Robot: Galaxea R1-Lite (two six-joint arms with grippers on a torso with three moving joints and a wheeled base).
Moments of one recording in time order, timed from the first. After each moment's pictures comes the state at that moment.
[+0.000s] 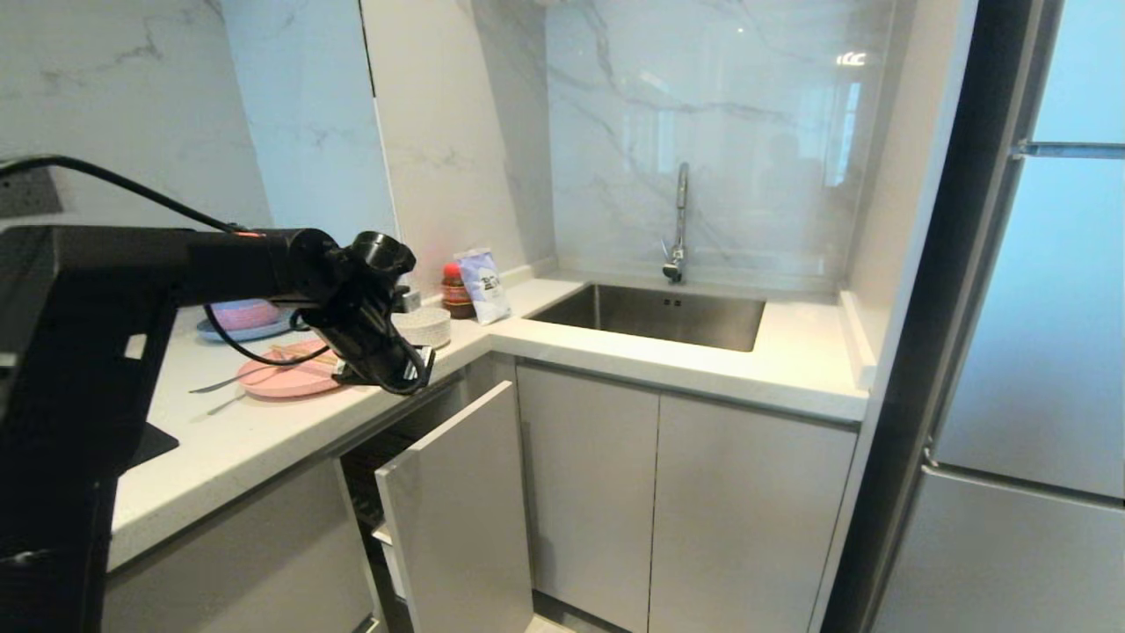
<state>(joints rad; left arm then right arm) -0.18 2.24 -1.92 0.75 0.14 -0.03 0.00 0.00 0.00 0.00 0.00 0.03</state>
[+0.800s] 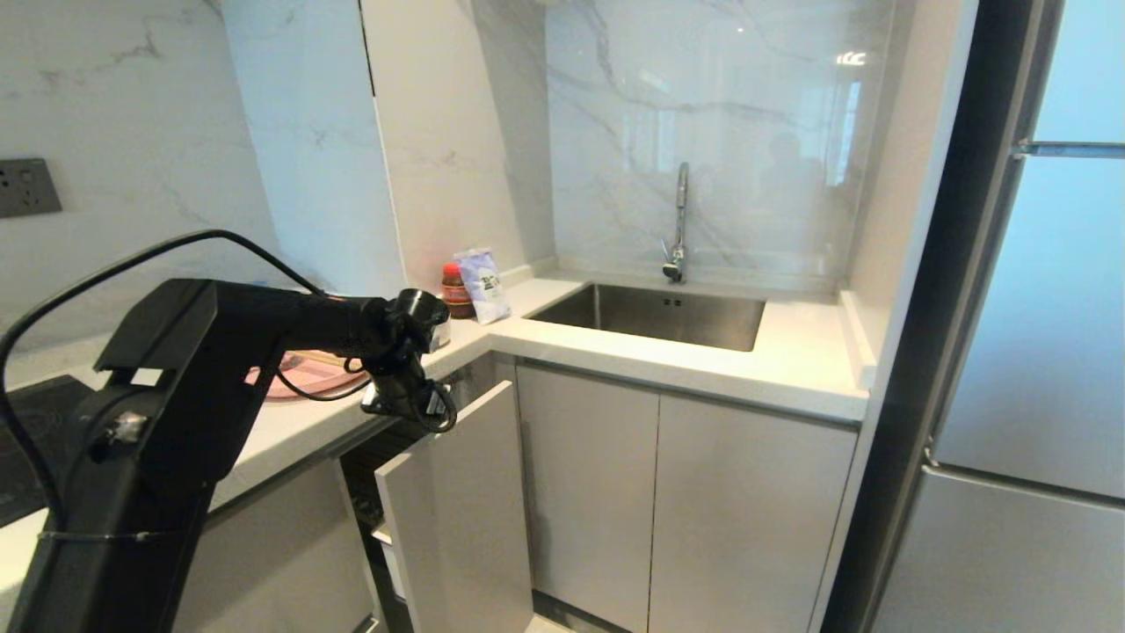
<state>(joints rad) -0.18 2.44 -1.92 0.57 0.30 -0.04 0.00 0.00 0.00 0.00 0.00 0.03</state>
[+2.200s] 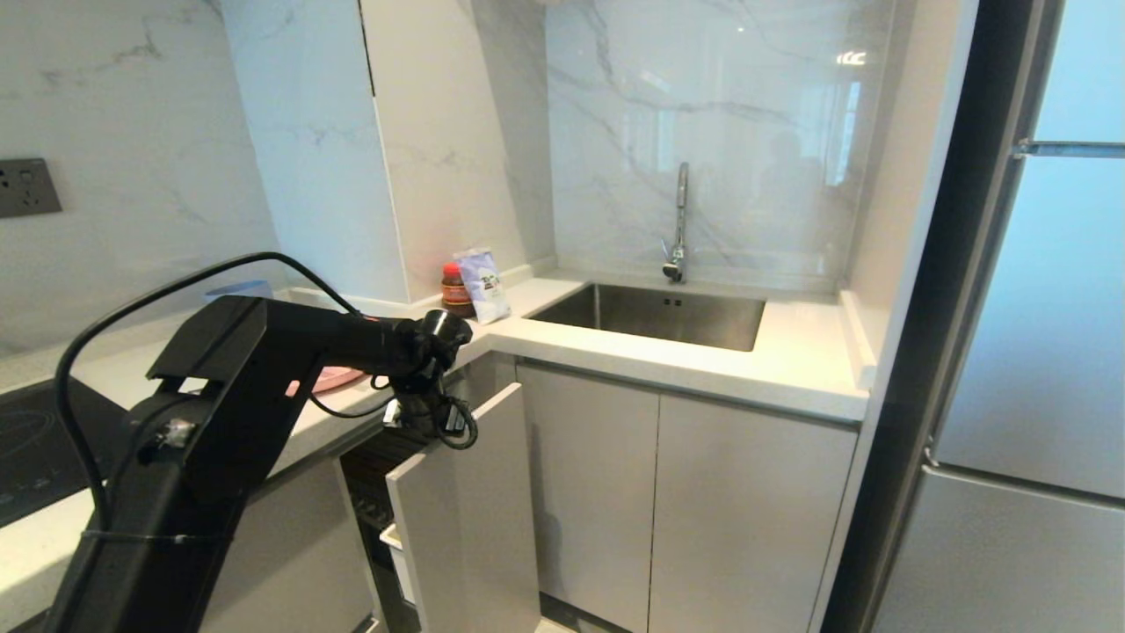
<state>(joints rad) -0.23 2.50 -1.92 0.56 0.31 -0.11 0.00 0.00 0.00 0.00 0.00 0.03</state>
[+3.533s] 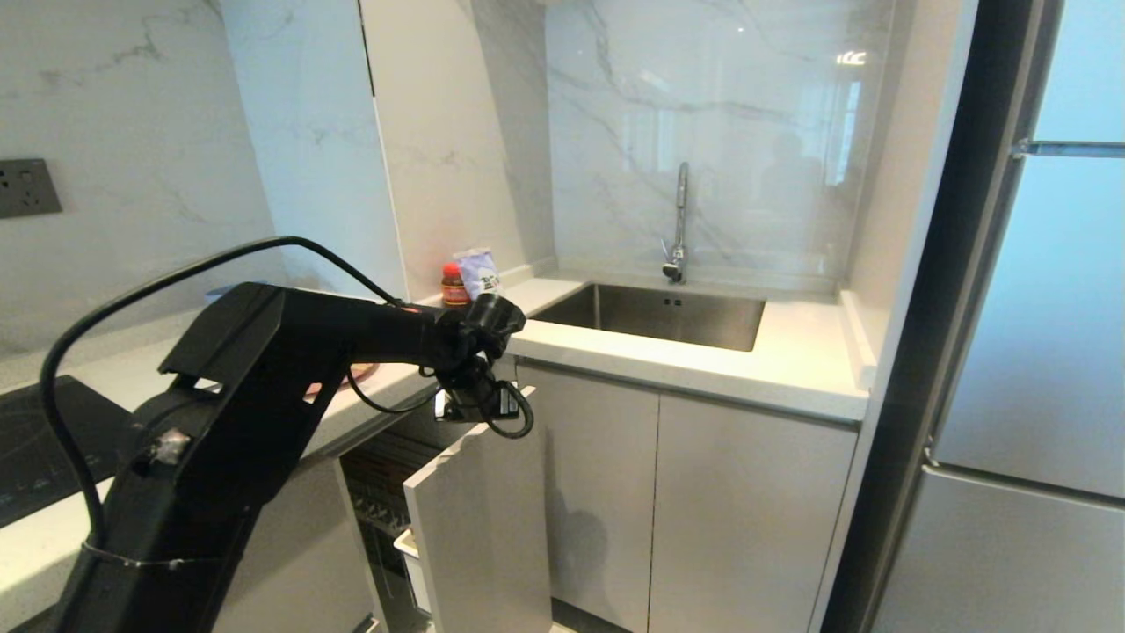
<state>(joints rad) -0.38 2.42 -1.89 0.51 0.32 -0.36 0.00 0.00 0.00 0.00 0.00 0.03</state>
